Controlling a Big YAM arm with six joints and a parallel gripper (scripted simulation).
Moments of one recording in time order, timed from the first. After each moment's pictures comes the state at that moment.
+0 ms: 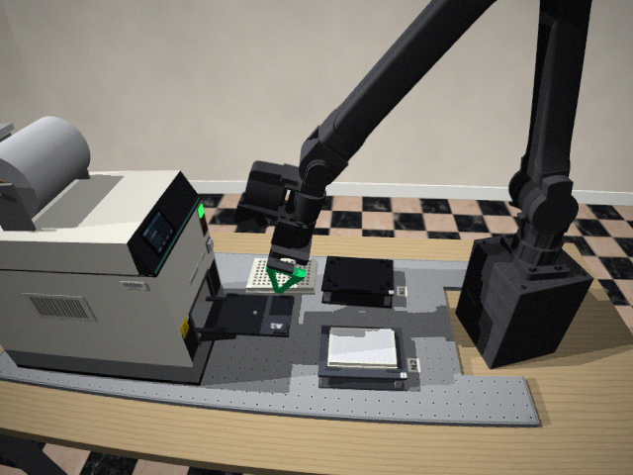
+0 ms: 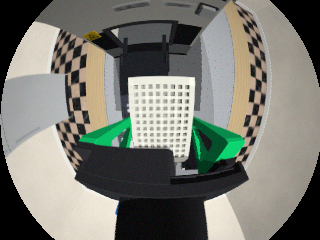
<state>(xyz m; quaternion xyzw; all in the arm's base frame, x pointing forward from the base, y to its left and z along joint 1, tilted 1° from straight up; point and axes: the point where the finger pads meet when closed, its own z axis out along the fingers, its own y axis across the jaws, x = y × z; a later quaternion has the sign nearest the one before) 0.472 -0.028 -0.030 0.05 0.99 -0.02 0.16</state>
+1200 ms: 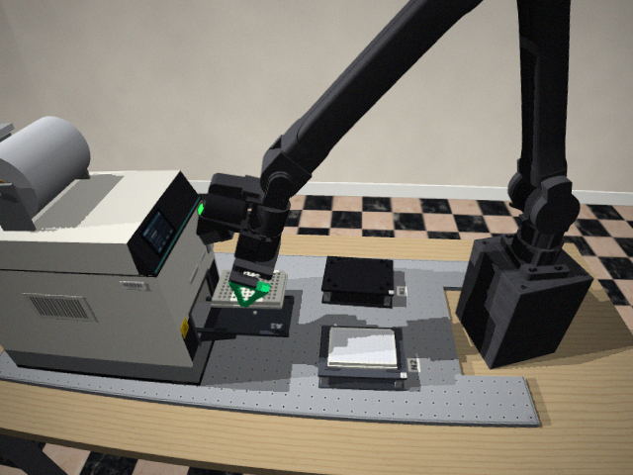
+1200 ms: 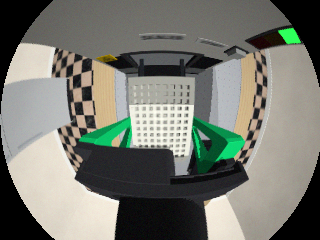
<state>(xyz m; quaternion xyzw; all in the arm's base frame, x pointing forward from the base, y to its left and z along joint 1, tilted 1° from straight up) 0.532 0.003 -0.029 0.05 0.98 -0.02 0.16</state>
